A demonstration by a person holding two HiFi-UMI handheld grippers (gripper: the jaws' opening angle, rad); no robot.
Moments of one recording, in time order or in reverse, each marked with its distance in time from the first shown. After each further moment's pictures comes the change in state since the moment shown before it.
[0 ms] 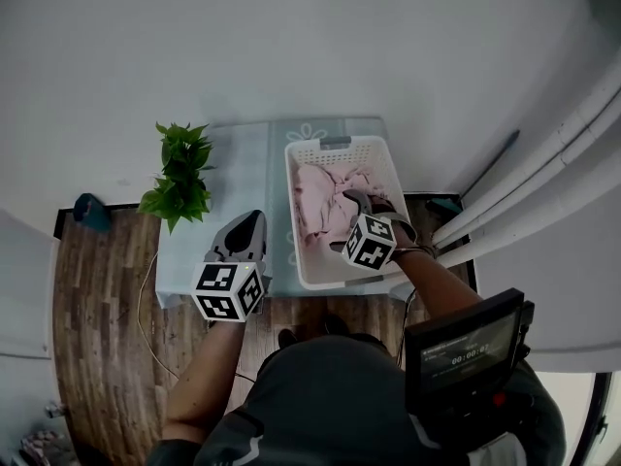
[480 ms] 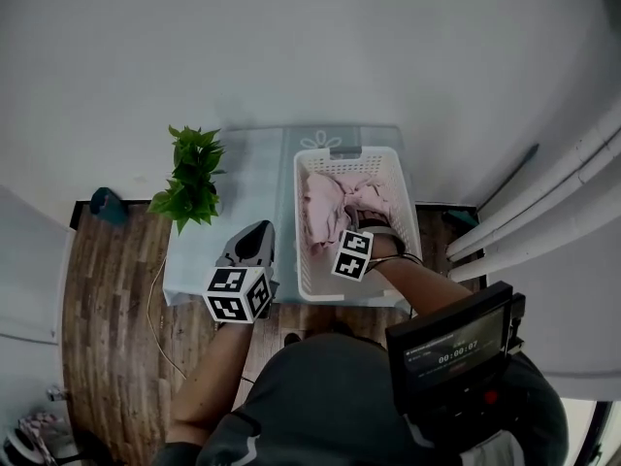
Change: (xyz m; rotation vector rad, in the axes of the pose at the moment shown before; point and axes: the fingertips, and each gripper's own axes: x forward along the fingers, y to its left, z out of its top) left arm 0.015 0.002 -0.024 -0.024 0.054 0.074; right arm 0.080 0.010 -0.043 -0.134 0.188 -0.012
